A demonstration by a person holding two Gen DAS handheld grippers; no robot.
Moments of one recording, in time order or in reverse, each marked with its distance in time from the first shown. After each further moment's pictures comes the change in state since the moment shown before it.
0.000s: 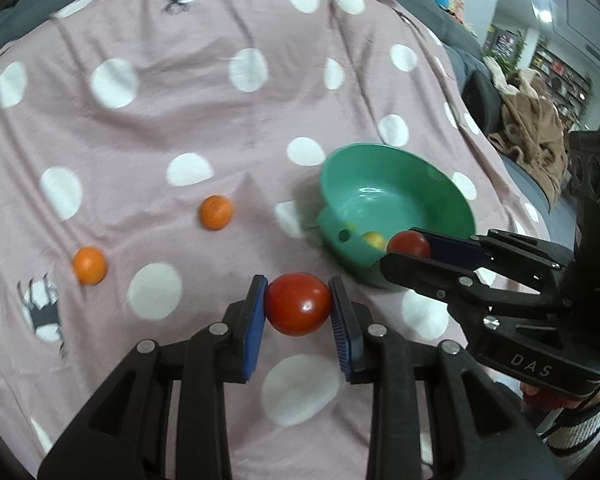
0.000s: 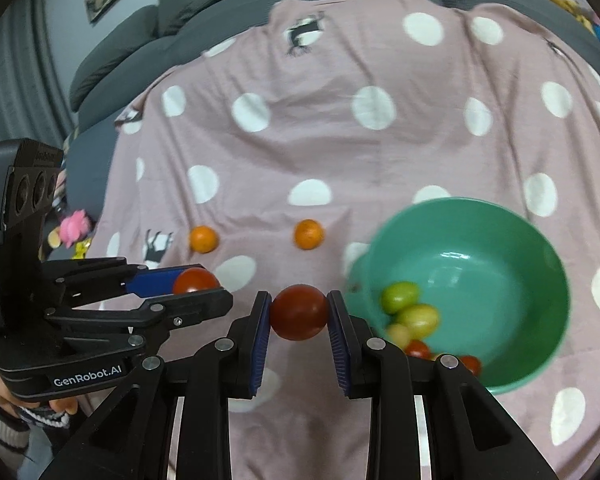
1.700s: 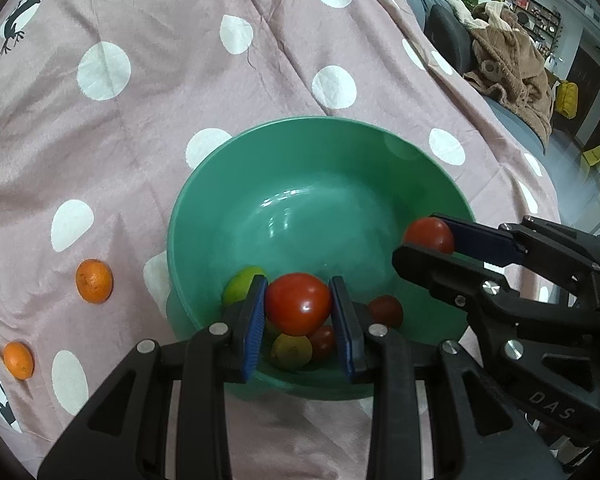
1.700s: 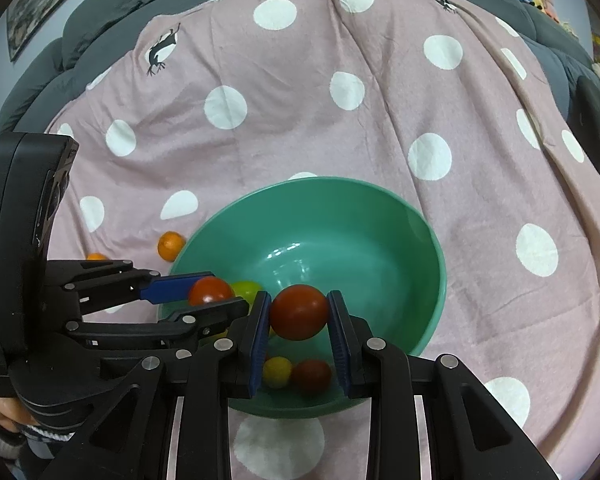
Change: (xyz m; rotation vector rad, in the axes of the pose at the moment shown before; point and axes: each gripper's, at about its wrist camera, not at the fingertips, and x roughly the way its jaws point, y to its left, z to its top) left arm 0.116 -0.084 0.047 0.191 0.127 -0.043; right arm -0.002 -0.105 -0.011 0.159 -0.006 -0.211
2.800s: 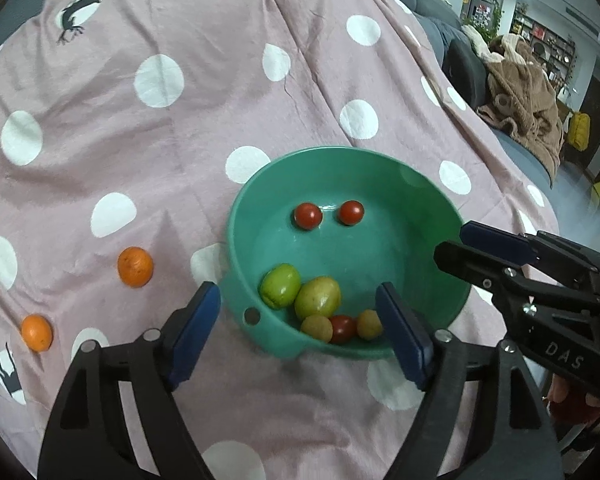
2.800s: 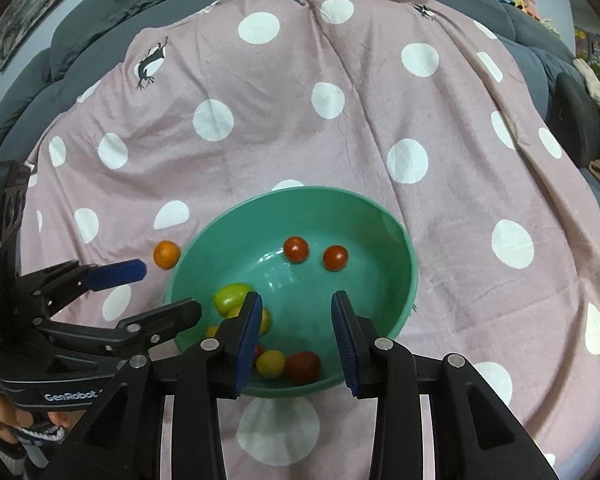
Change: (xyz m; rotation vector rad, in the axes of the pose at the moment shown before) left arm -0.046 0.017 -0.019 -0.090 -0.099 0.042; right arm -0.025 0.001 0.001 0.037 -0.014 -0.055
